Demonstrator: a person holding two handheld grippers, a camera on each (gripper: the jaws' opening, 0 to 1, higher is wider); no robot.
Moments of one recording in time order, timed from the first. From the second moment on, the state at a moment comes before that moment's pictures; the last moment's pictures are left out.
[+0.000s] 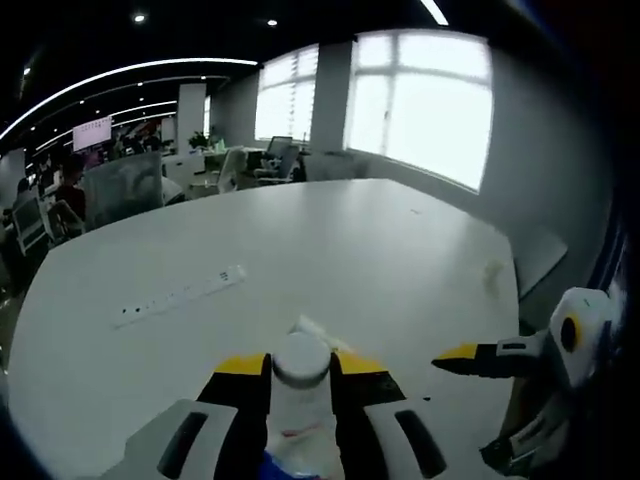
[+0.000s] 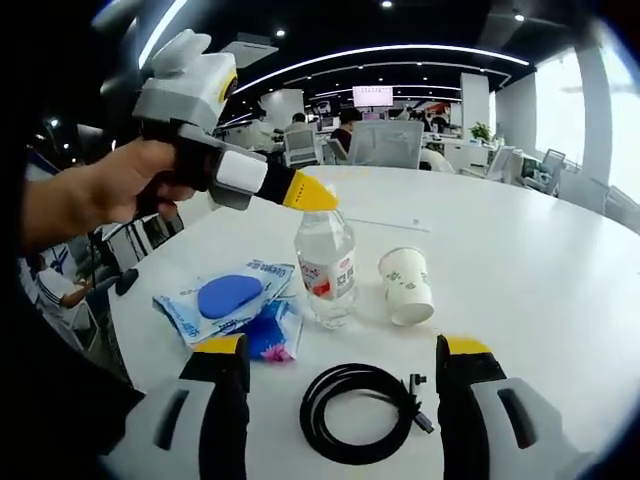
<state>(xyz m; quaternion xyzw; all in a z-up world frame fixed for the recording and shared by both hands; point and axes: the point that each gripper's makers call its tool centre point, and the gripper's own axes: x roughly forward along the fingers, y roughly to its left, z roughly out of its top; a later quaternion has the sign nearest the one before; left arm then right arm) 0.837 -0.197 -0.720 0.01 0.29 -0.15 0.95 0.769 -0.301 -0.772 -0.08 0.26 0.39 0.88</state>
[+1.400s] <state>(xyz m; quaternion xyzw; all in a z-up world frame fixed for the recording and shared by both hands) 0.836 -0.223 -0.713 0.07 0.19 -0.49 0.85 0.747 -0.308 -0.773 -0.07 0.27 0.36 0.89</state>
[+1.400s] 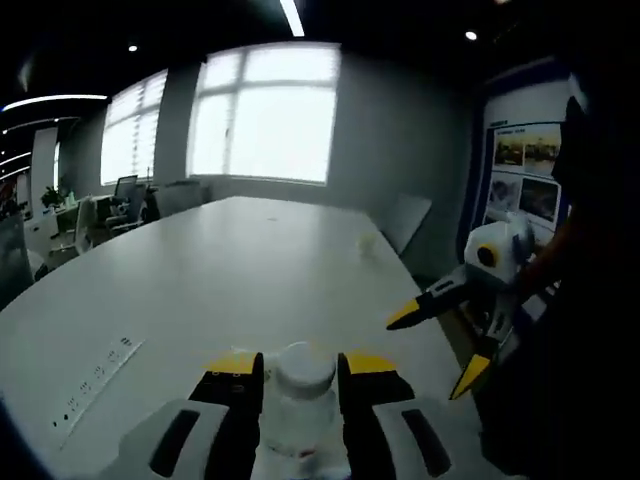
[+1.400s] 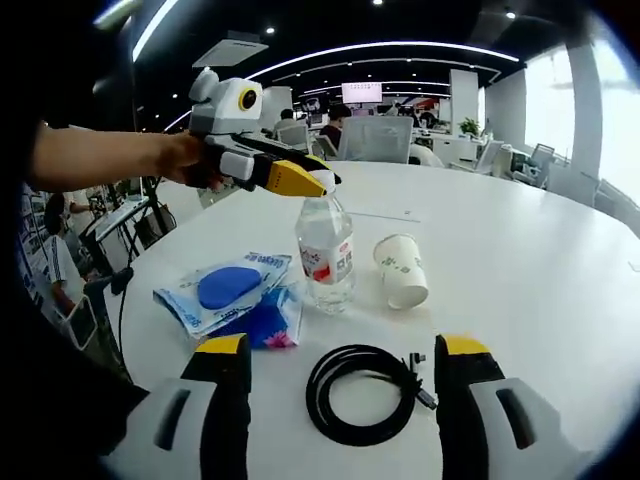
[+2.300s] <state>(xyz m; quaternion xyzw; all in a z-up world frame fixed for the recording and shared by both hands) 0.837 -0.224 -0.717 0.10 0.20 -0.49 0.84 0.751 -0.317 -0.768 -0.07 0.27 0.35 0.89</state>
